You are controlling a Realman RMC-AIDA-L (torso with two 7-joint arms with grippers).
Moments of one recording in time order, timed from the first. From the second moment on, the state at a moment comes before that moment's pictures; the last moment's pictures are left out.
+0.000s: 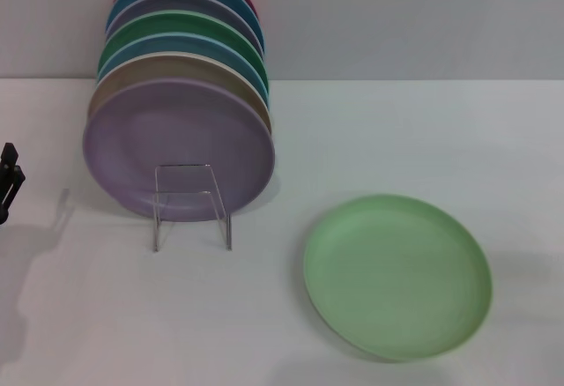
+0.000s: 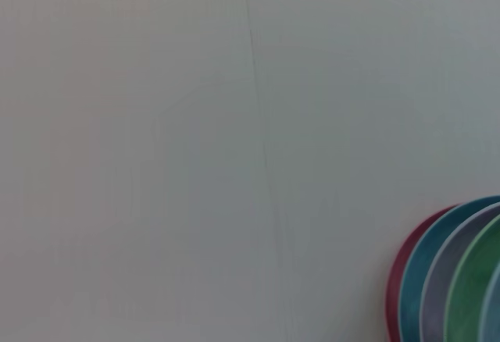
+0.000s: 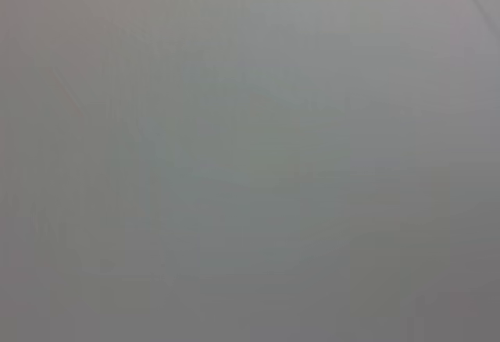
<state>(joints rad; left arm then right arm) -0.24 -2.08 -1.31 -0.23 2.79 1.28 -0.06 0.21 2.08 0.62 0.18 -1.80 -1.87 0.19</state>
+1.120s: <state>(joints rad) -0.27 -2.07 -1.31 -0.23 2.80 1.29 -0.06 0.10 1.83 1.35 1.61 -2.51 0.08 0.05</state>
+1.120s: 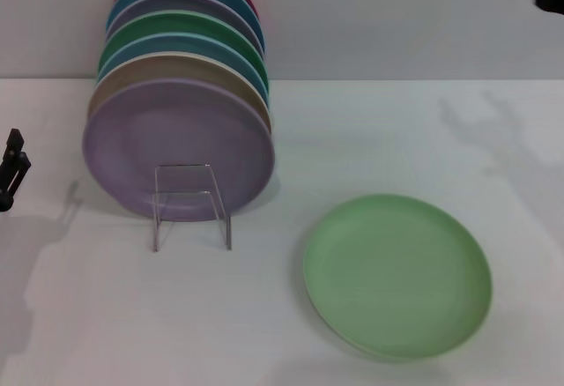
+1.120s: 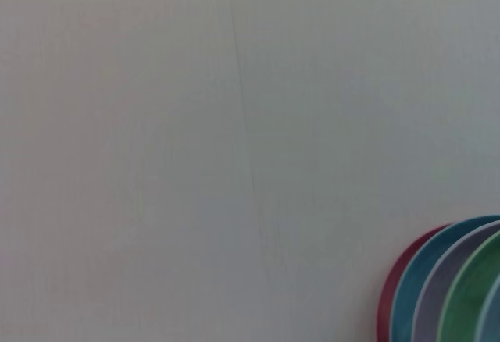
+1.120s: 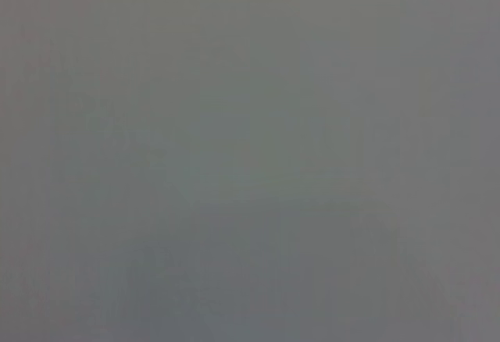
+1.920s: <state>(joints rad) -0.28 -2.07 -1.32 -0.24 2.80 1.29 -0.05 0.27 2.07 1.99 1.79 -2.53 1.56 -0.13</state>
